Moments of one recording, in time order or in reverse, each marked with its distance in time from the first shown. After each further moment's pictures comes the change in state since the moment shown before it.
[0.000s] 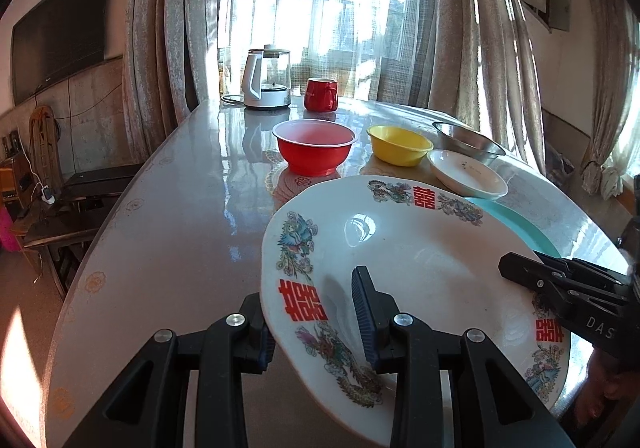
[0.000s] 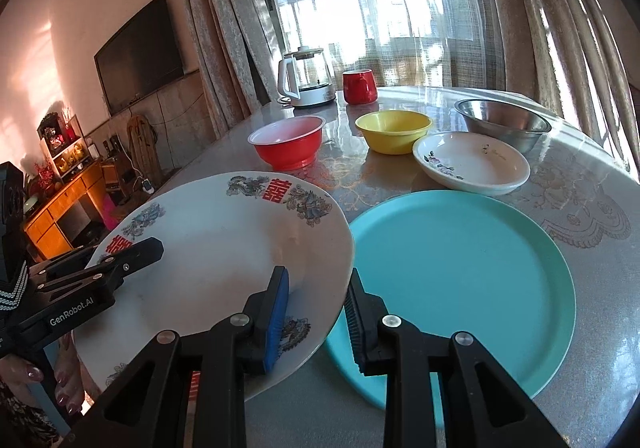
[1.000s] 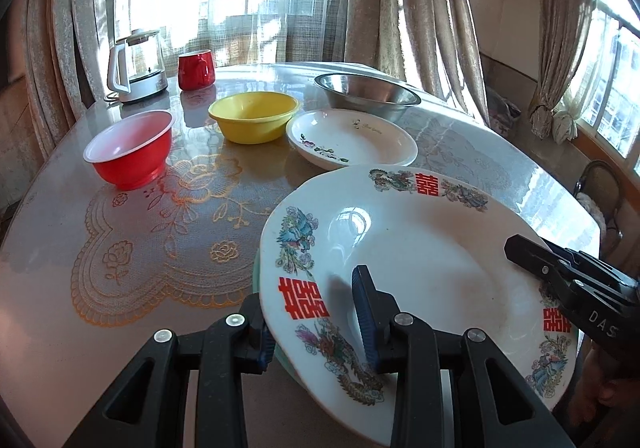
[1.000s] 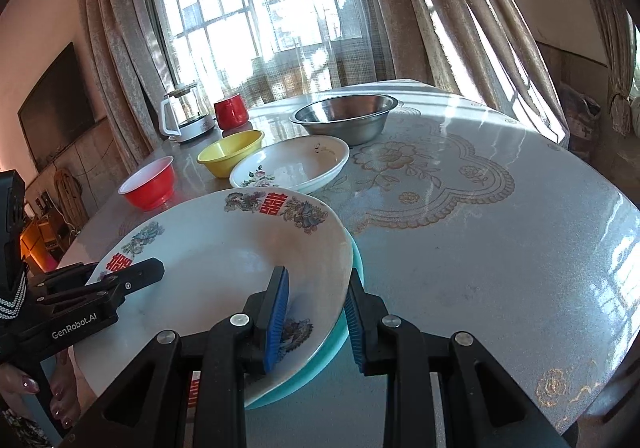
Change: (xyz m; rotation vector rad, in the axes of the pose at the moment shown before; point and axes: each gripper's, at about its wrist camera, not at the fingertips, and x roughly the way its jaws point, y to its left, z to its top) left arm 0.084 -0.142 0.031 0.144 0.159 -0.204; right arm -0.044 -0.132 -0.007 0.206 -0.051 -0.250
